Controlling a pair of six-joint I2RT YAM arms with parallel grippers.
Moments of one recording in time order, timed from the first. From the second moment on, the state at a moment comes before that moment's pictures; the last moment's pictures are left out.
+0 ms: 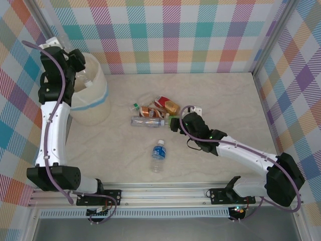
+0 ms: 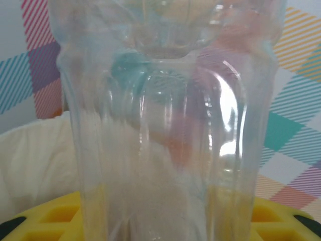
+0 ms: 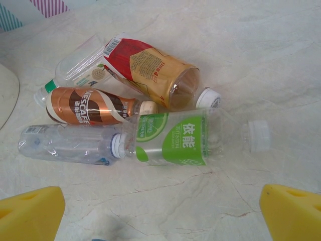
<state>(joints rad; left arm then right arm) 0.10 1.43 1.73 -0.51 -0.13 -0.32 0.79 1.25 0.80 -0.19 0.36 0.67</state>
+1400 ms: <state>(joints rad) 0.04 1.73 2.02 -0.81 -0.26 -0.30 0.79 1.27 0.77 -0.23 0.26 0.73</state>
